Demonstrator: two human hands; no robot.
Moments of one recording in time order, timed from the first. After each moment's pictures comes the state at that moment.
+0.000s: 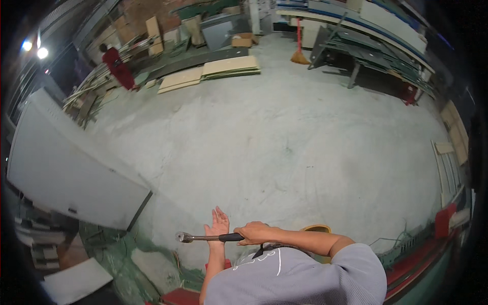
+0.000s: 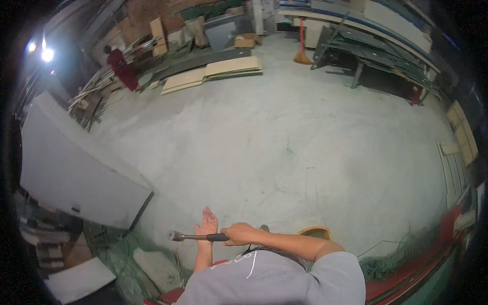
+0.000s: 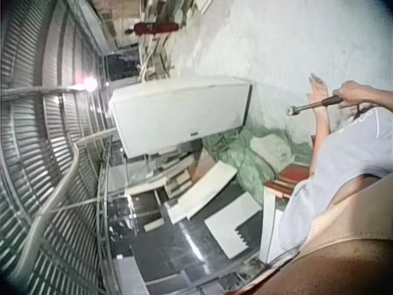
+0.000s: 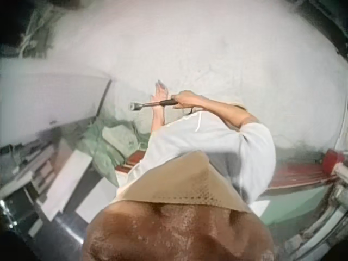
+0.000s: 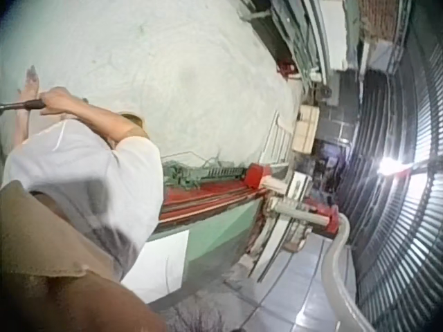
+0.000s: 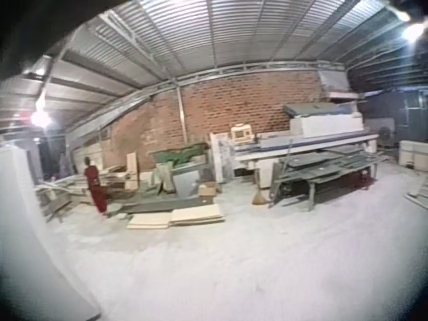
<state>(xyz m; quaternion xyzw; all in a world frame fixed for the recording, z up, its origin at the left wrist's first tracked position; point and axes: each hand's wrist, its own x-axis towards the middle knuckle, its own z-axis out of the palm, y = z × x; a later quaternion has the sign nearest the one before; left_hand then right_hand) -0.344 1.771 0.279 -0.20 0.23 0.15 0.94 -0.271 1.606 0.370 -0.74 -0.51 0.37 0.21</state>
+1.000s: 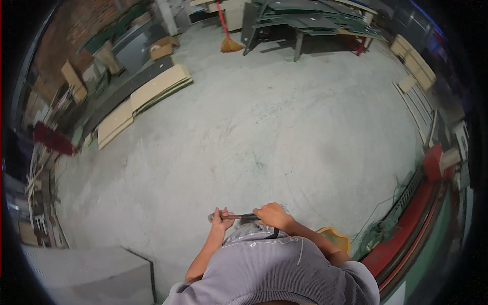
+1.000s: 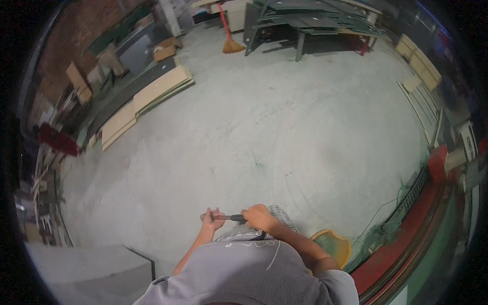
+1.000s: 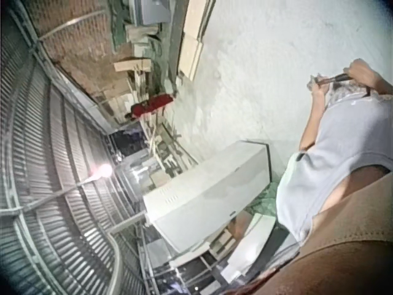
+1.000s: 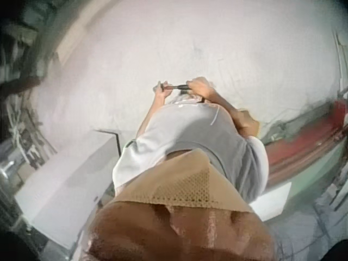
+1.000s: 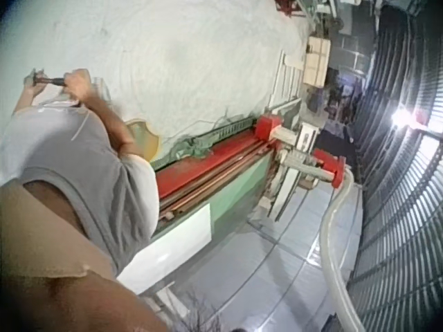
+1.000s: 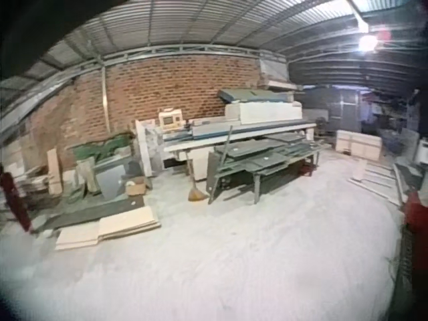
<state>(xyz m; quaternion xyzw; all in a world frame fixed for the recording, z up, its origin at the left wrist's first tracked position) 0.161 1.800 0.201 0.10 0.52 -0.20 0.83 0.144 1.573 0.342 -0.92 -0.27 0.19 0.19</state>
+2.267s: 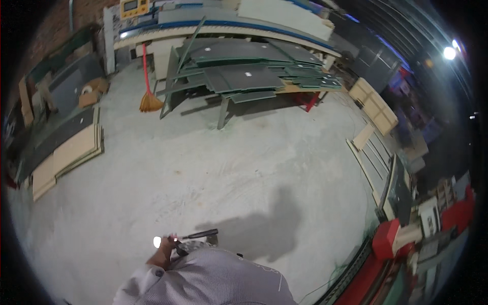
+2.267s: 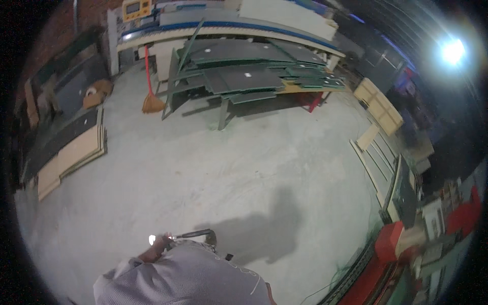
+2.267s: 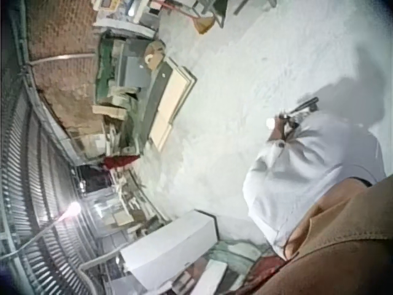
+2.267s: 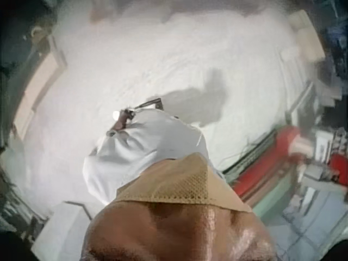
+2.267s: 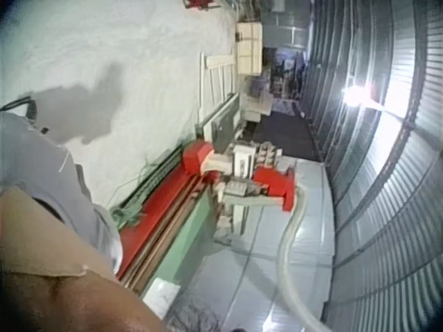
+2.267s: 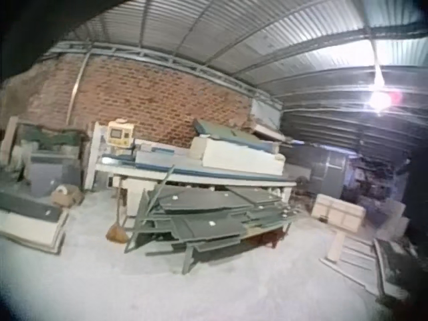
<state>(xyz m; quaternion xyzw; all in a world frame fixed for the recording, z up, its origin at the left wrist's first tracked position) 0.721 1.205 0.016 0.43 0.26 -0.30 0.81 0.443 0.799 0.062 -0.65 0.54 0.12 0.53</state>
